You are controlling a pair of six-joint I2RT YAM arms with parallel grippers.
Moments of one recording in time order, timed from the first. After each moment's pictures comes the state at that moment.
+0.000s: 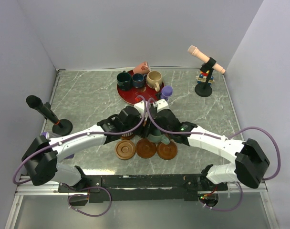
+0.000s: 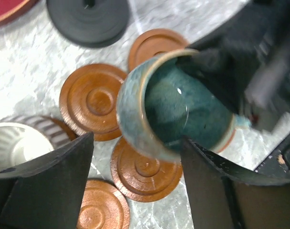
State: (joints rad) left arm -0.89 1.38 0.92 -0.15 -0.05 -0.33; right arm 0.84 1.30 0.83 -0.28 0.43 0.20
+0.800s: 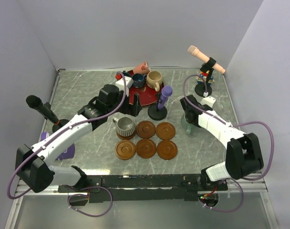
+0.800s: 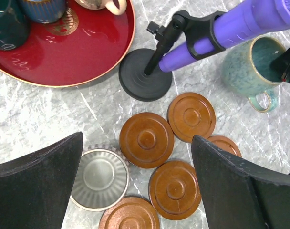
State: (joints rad) left arm -0.66 1.30 1.12 -0.28 0.03 -0.26; right arm 0.35 1.38 0.92 -0.73 0.75 0.82
